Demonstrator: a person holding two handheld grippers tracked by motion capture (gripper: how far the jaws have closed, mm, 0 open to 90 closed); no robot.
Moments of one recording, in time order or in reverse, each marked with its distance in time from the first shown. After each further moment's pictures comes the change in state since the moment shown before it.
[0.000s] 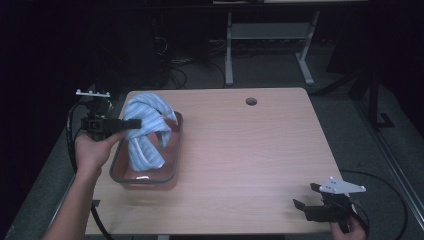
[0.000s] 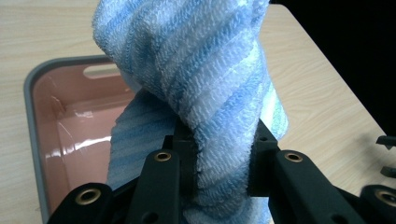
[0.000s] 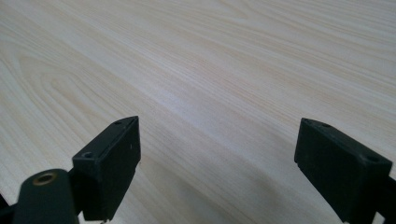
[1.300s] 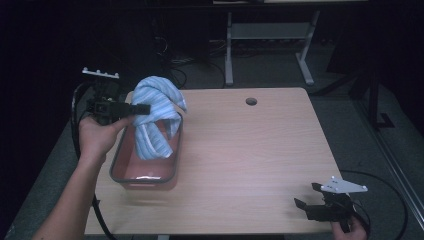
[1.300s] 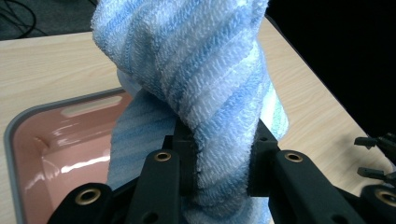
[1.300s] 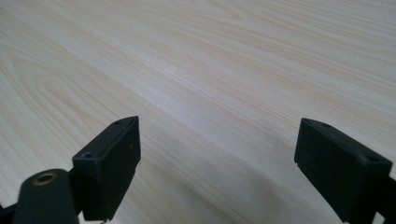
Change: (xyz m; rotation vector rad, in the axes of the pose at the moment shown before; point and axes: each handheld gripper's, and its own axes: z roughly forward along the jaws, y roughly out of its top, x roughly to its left) left arm -0.045 0.041 -0.007 0.009 -0.016 0.089; right arm -0.003 -0.001 -0.002 -0.003 -0.011 0.011
